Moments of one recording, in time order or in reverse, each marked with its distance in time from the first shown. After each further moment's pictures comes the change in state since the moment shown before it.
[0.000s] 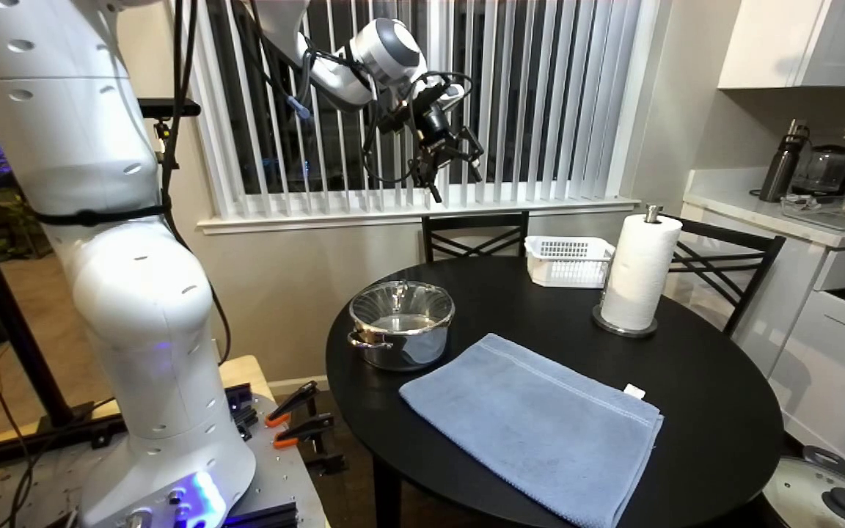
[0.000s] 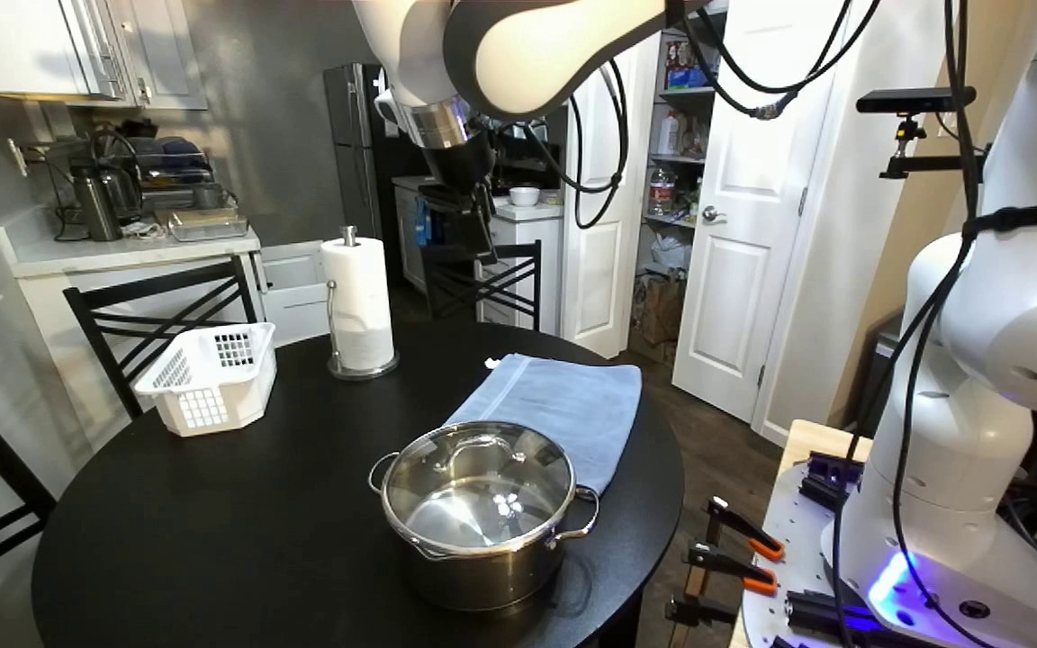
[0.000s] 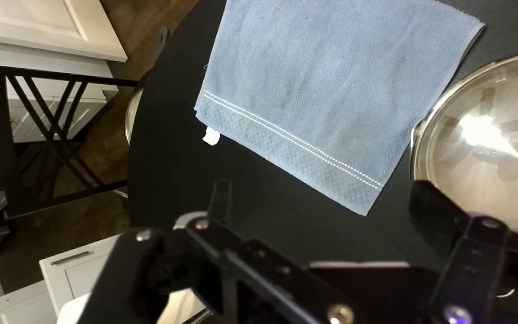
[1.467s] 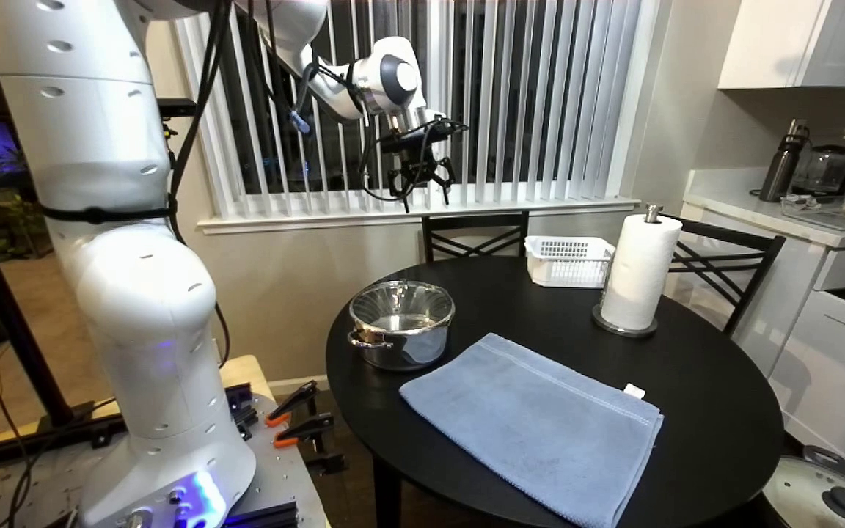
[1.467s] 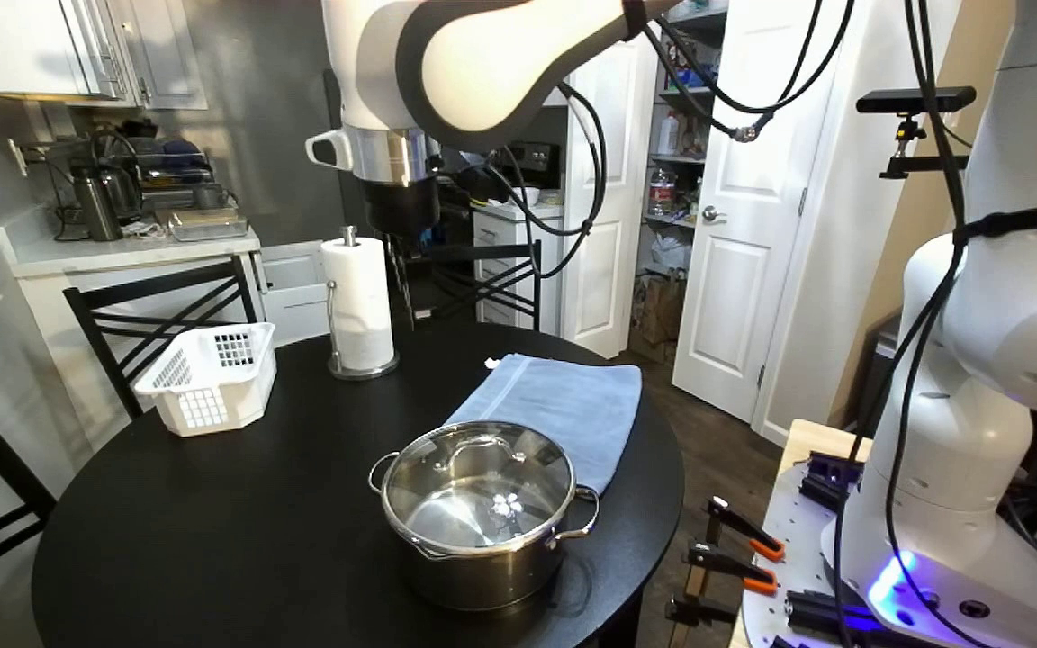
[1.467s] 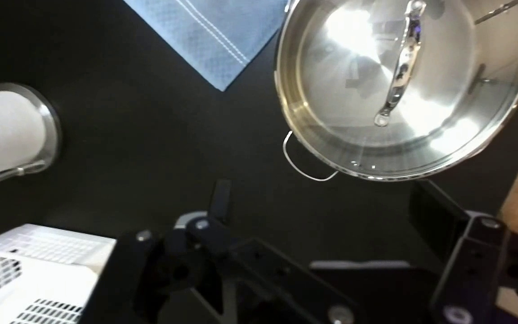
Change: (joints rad) arm 0.041 0.097 0.011 -0.005 0.330 0.290 -0.385
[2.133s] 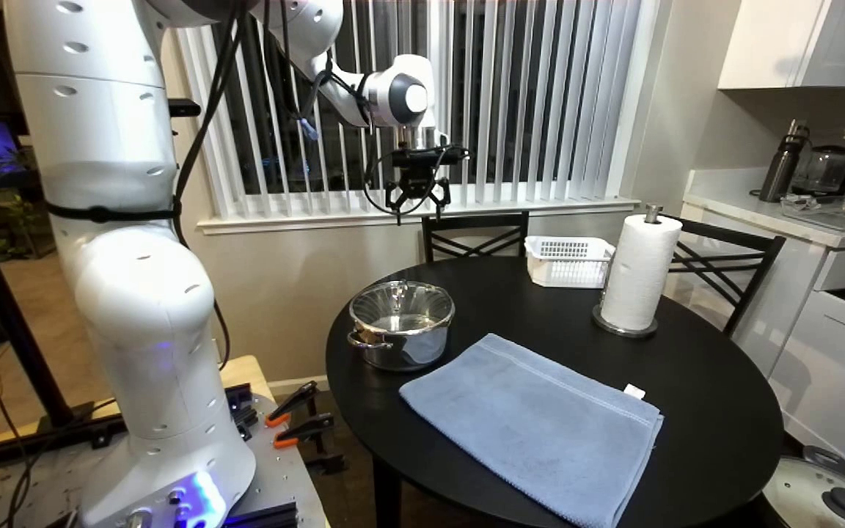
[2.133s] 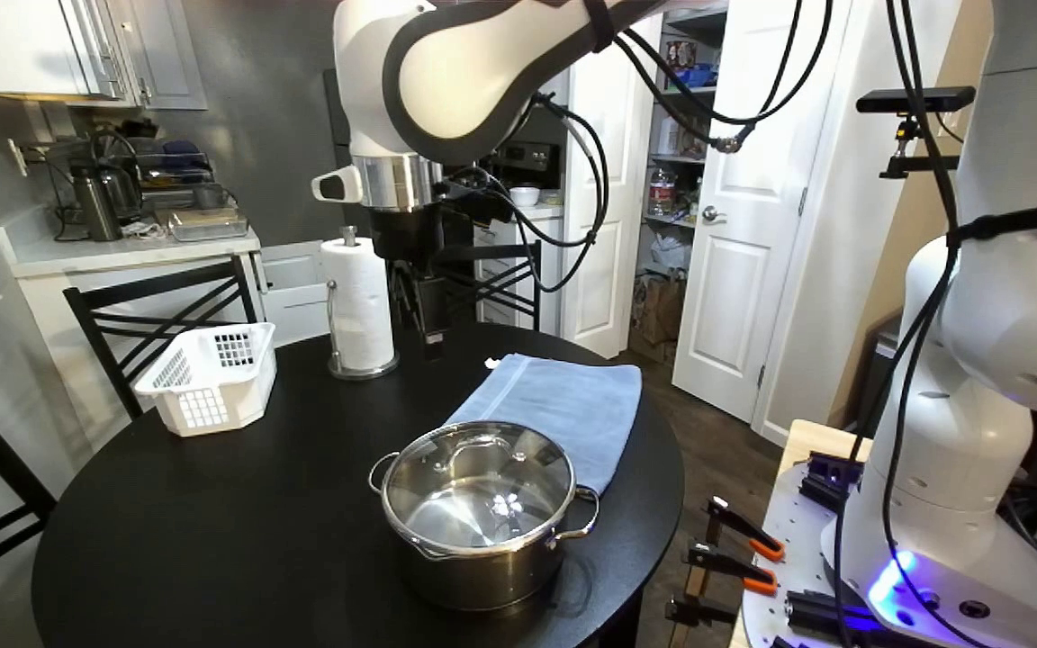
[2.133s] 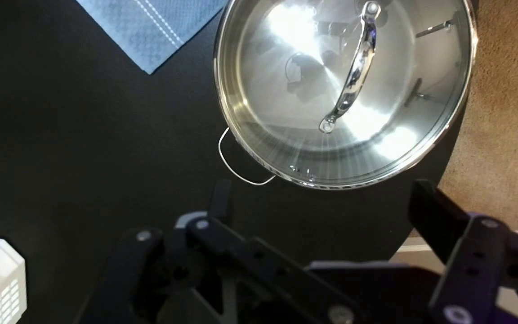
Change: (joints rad) arm -0.020 0.049 -0.008 -0.005 0.178 -0.006 -0.242
